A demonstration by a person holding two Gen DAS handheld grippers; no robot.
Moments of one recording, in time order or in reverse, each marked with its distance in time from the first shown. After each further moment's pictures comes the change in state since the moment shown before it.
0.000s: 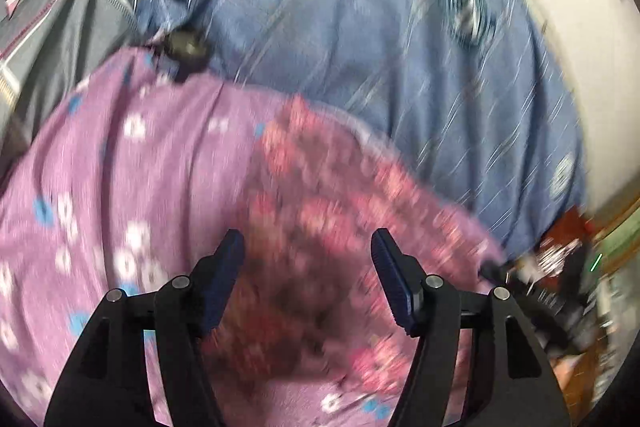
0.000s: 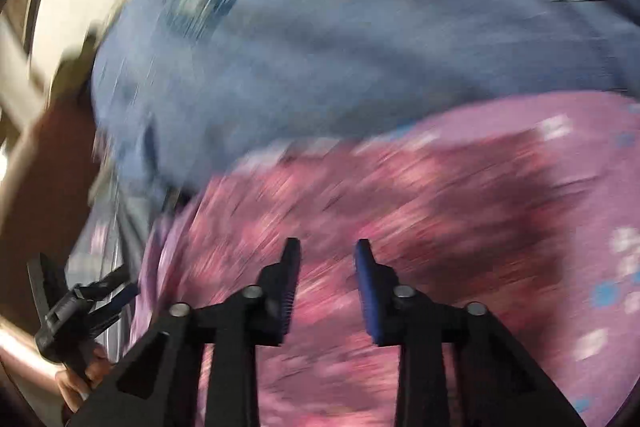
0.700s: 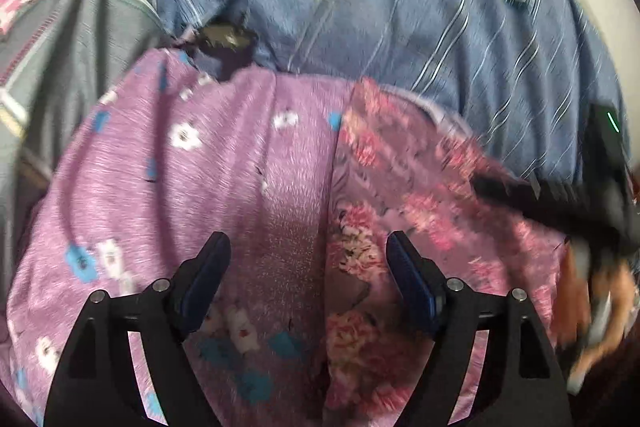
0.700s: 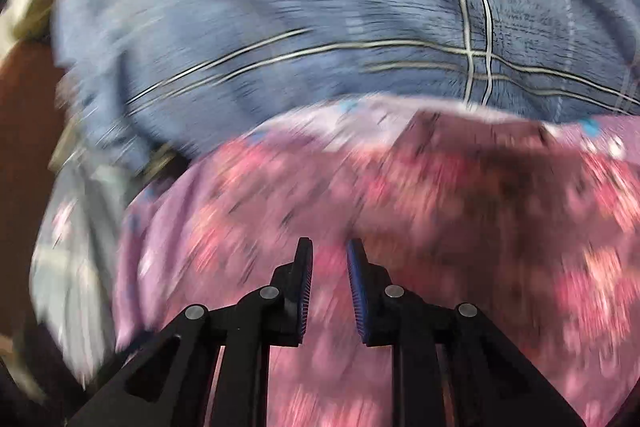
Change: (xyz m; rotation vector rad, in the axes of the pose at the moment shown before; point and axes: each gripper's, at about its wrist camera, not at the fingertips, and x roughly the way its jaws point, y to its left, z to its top) left arm 0.006 0.053 0.018 0.102 0.003 0.112; right arm 0.119 0.088 0.003 -0.087 0.116 0.002
